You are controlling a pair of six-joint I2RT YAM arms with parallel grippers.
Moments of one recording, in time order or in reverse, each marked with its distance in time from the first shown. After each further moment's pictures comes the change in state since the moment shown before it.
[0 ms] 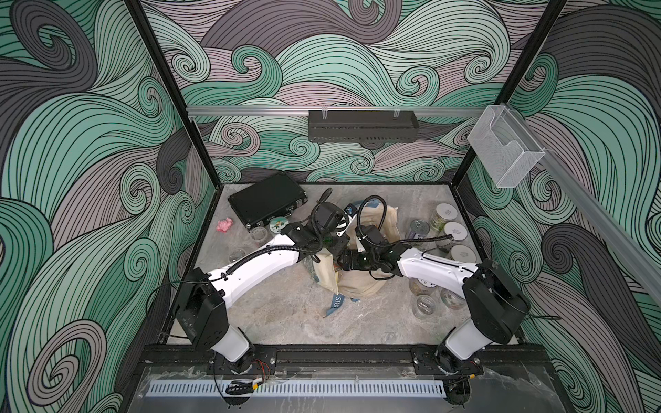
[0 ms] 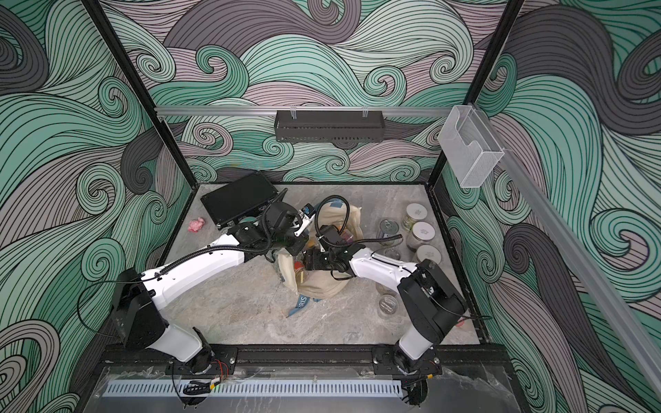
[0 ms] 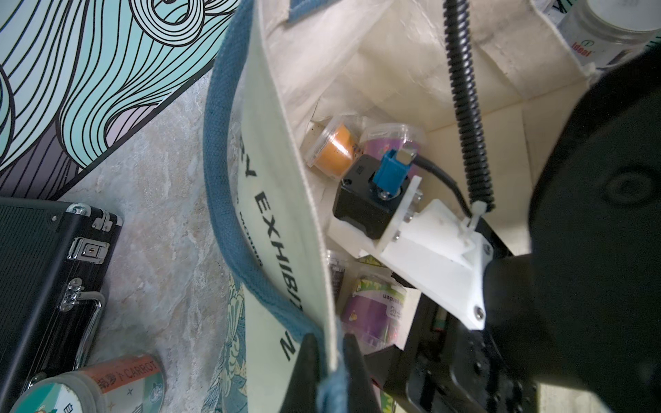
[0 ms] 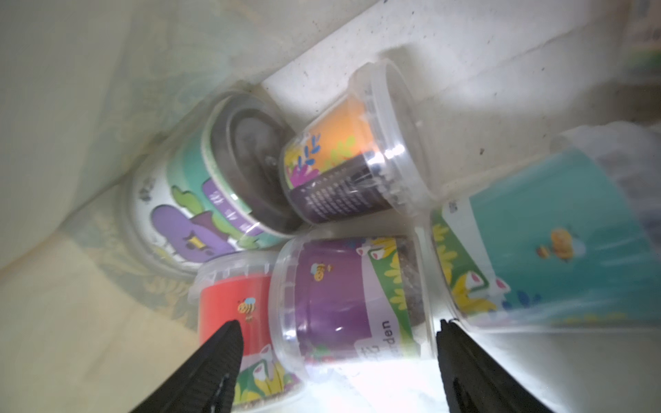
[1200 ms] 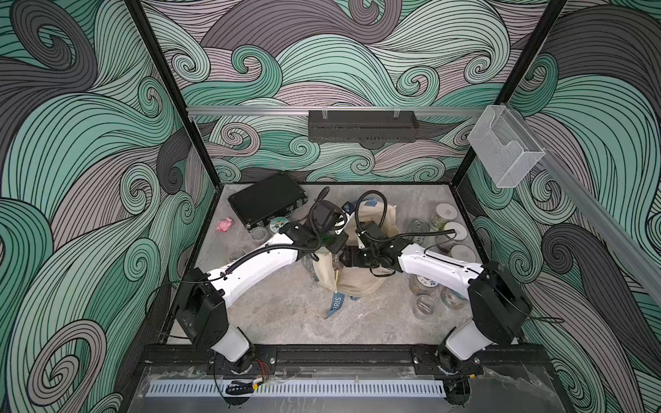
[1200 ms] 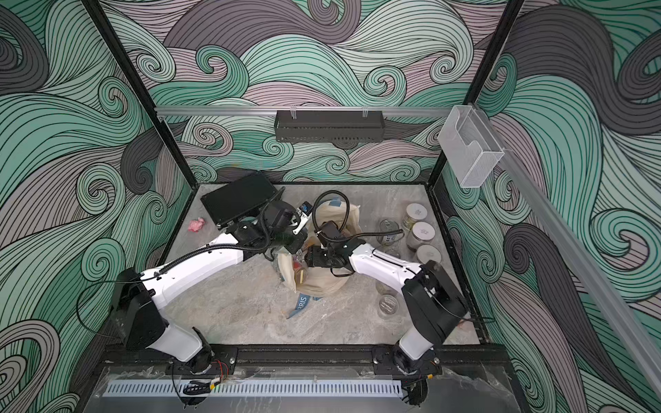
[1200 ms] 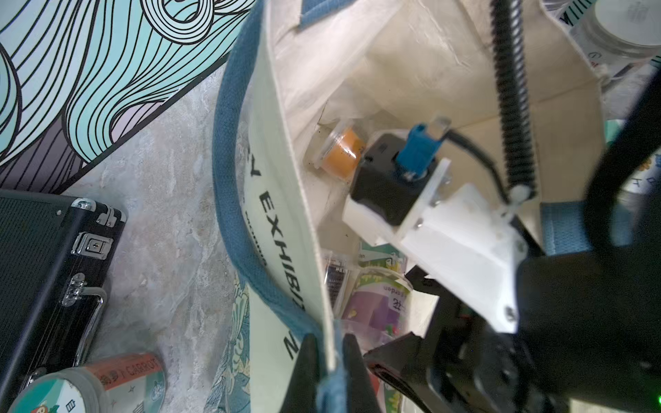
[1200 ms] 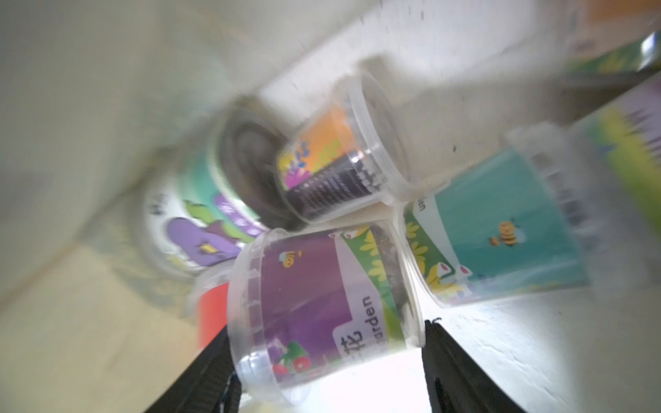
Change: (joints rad) left arm 0.034 -0.001 0.001 0.006 0.001 -0.026; right arm 0.002 -0.038 0.078 -0.134 0.073 0.012
